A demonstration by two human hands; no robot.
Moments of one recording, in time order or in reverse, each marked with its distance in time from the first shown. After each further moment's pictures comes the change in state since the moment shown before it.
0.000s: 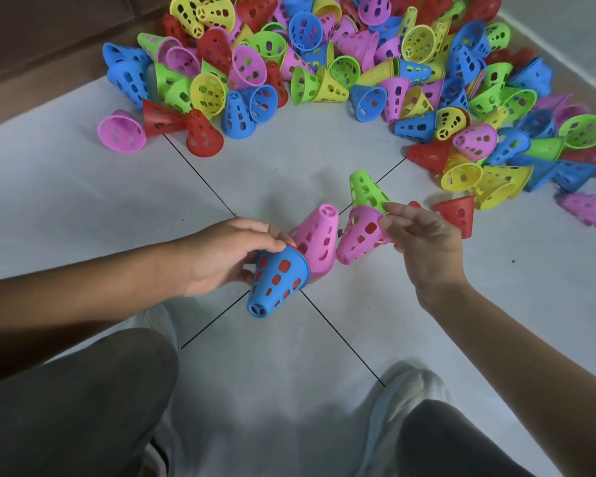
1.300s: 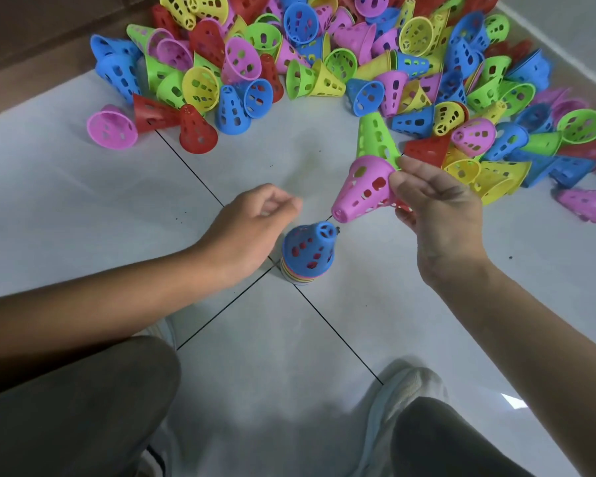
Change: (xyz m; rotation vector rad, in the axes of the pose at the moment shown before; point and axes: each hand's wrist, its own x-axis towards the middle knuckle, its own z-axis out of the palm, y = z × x) left_hand 0.003 0.022 0.028 0.333 0.373 0.258; right_hand 0.000 -0.052 0.013 0.148 0.049 0.016
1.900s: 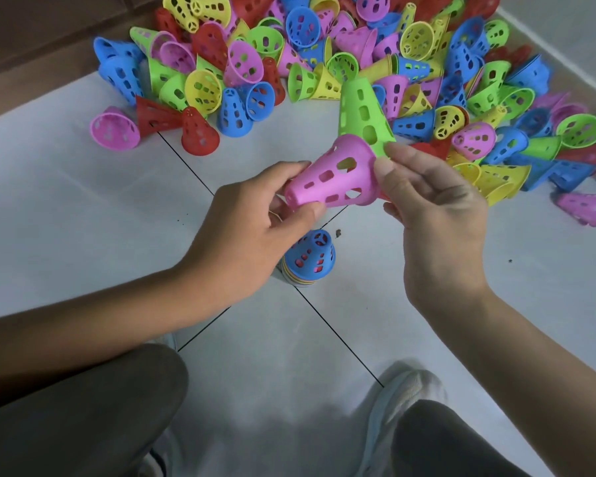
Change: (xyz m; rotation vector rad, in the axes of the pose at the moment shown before) left_hand -0.027 0.019 -0.004 0.089 0.132 0.387; right_hand -0.048 -0.029 0.027 0.115 -0.041 -0.165
